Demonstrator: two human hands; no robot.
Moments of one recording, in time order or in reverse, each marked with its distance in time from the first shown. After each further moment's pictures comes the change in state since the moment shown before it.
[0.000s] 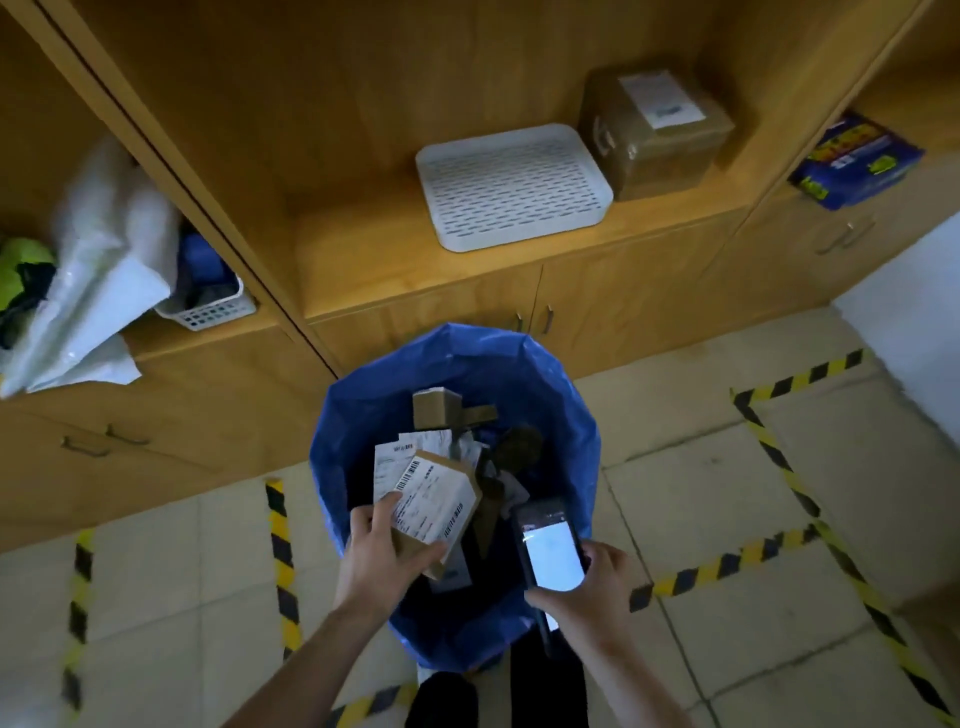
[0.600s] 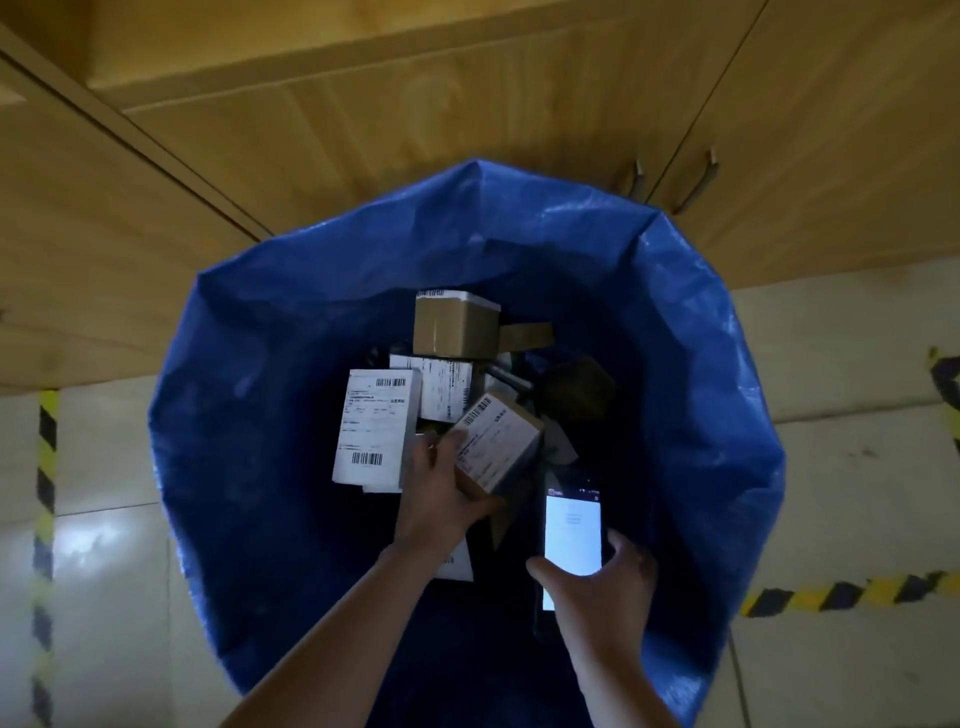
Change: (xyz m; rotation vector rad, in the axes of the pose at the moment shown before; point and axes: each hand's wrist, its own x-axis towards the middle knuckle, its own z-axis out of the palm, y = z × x) left_hand 0.201 -0.067 0.219 -0.076 -0.066 -0.095; right_hand 0.216 0.086 0.158 -0.028 -0.026 0.150
